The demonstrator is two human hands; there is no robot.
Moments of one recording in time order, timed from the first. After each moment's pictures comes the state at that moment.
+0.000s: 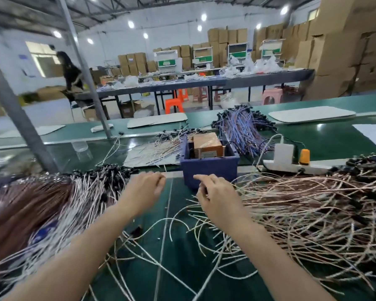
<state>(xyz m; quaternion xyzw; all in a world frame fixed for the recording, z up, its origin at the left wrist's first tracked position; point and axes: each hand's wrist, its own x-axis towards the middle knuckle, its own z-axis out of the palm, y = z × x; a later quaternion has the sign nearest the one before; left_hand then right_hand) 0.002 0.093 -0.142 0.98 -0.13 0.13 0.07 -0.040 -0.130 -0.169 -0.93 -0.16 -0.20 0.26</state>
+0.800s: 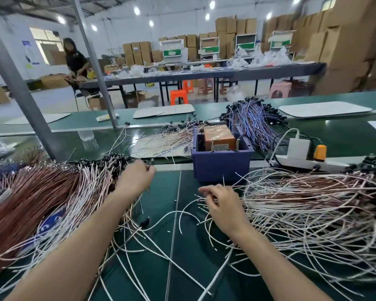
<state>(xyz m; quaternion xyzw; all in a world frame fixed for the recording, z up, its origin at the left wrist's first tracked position) 0.022 0.129 -0.137 0.97 0.07 0.06 0.24 -0.036 -0.113 -0.212 -0.91 -0.12 -0.15 0.37</state>
